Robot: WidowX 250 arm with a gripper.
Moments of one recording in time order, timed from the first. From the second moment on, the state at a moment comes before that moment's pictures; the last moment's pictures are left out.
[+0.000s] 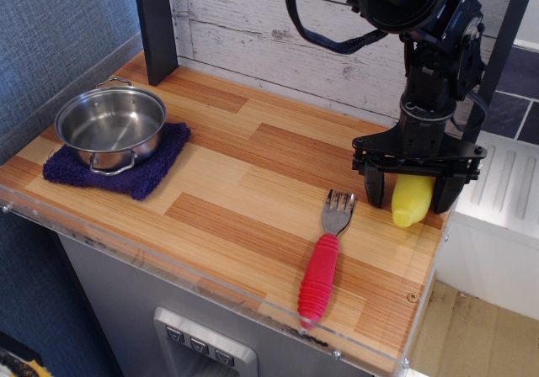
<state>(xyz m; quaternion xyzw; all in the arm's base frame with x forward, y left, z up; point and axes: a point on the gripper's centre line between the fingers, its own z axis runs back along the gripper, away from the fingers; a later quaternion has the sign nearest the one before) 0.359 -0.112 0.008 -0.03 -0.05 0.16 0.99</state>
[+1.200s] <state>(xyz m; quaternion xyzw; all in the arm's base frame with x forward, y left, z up) 0.331 -0.111 0.164 -0.10 -0.18 0.15 0.97</state>
